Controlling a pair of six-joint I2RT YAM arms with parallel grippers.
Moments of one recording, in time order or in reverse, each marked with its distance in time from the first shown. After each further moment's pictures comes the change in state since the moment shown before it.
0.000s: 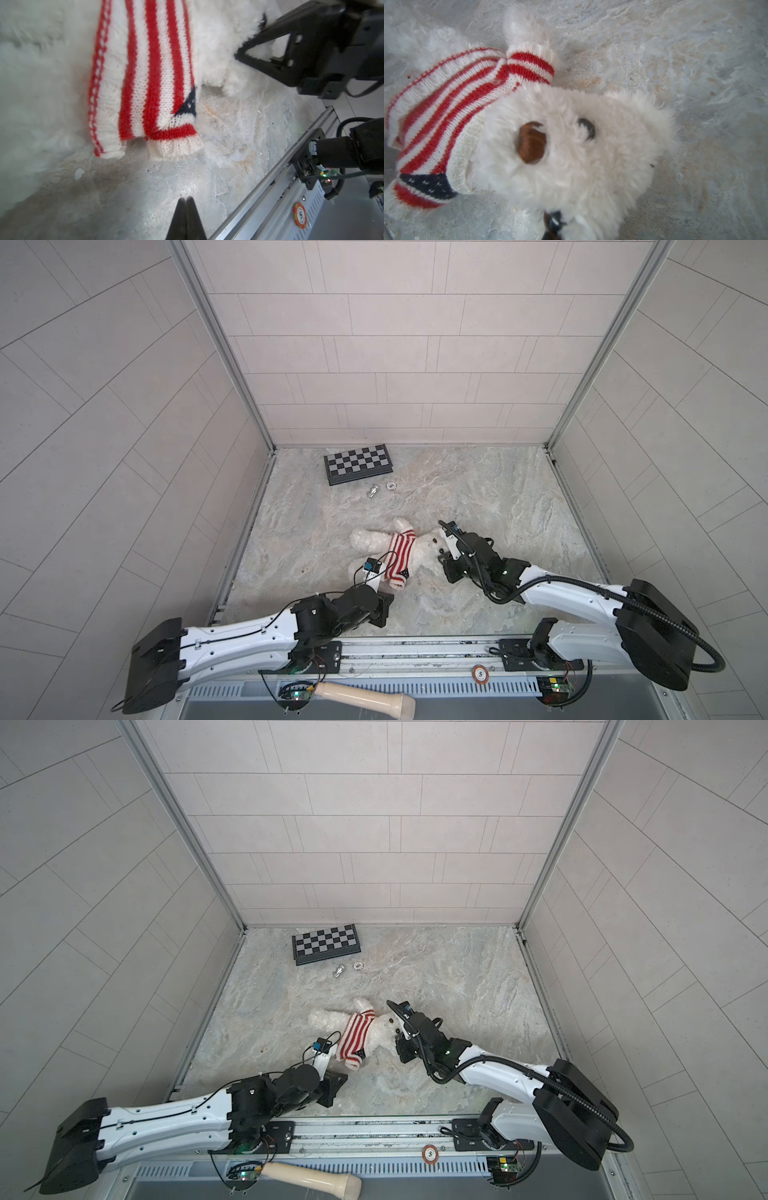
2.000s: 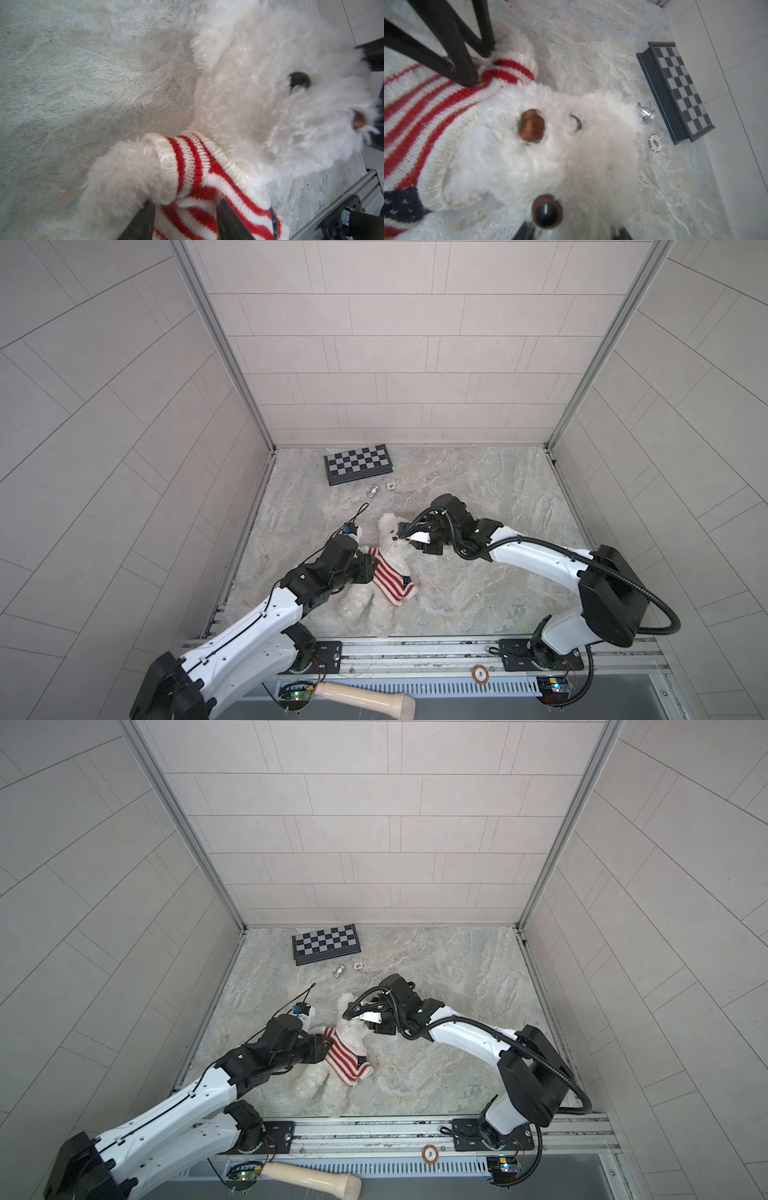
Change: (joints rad) left arm 0.564 0.034 0.211 -0.230 0.251 0.257; right arm -0.050 0.246 0.430 -0.140 -0.264 -1.051
